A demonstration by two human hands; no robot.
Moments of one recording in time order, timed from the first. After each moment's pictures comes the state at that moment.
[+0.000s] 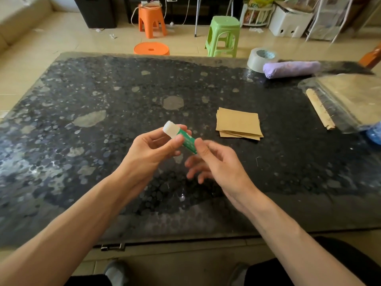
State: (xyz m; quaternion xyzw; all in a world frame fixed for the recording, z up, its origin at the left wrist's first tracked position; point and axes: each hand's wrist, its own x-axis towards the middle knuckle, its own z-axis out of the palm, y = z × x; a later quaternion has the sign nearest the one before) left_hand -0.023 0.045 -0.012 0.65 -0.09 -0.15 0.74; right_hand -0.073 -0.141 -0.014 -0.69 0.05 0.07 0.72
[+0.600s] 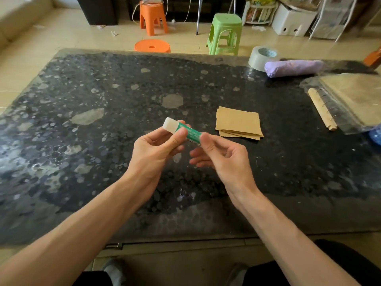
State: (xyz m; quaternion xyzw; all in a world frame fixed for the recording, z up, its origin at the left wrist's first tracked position) left_hand -0.034 0.019 -0.010 0.58 0.00 -0.12 0.81; right_hand -0.073 -0.143 -0.011 -0.68 0.08 -0.03 0.73
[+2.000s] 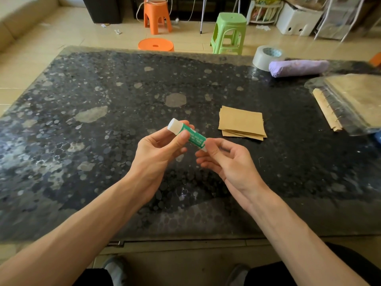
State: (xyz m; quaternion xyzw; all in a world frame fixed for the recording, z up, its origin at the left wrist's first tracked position) left_hand -0.035 0.022 -0.013 0.59 -0.01 -0.12 0.80; right_hand -0.071 -0.153 -0.012 -0.61 0.12 0.05 0.78
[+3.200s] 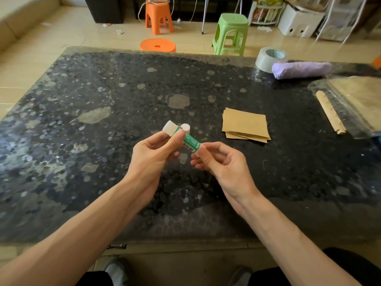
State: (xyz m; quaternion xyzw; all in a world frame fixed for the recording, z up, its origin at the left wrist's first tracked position) left_hand -0.034 0.033 -0.016 0.60 0.07 -0.11 0.79; right_hand -0.069 -0.137 -0.028 -0.63 0.08 0.01 0.77
